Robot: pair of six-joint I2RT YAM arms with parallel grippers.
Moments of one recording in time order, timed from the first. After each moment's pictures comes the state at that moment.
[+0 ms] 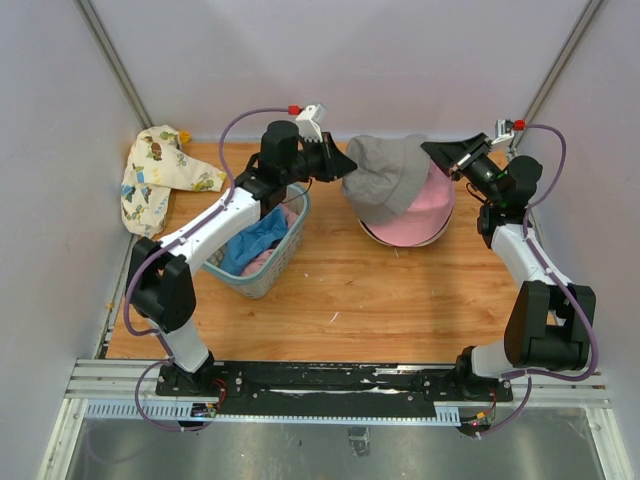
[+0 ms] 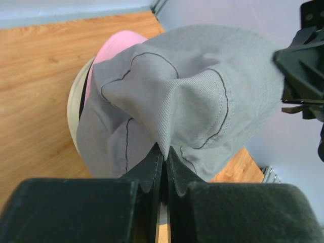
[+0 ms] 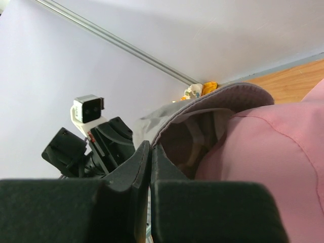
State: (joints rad) left arm -0.55 1.71 1.45 0.07 0.35 -0.53; right arm -0.08 1.43 0.95 0.73 -0.75 1.25
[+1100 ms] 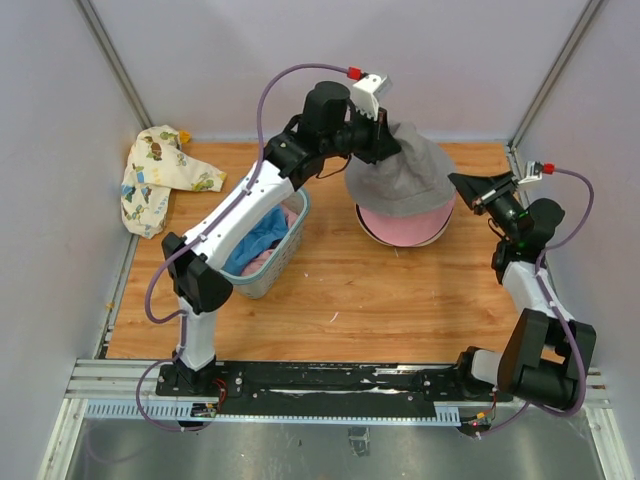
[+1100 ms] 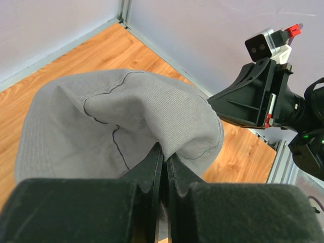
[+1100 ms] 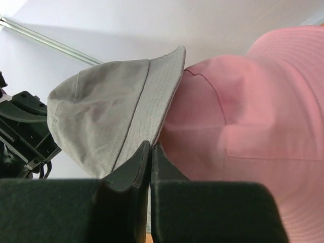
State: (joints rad) left arm -0.73 1.95 2.19 -0.44 0.30 -0.25; right arm -0.27 1.24 0.66 0.80 -0.78 1.26
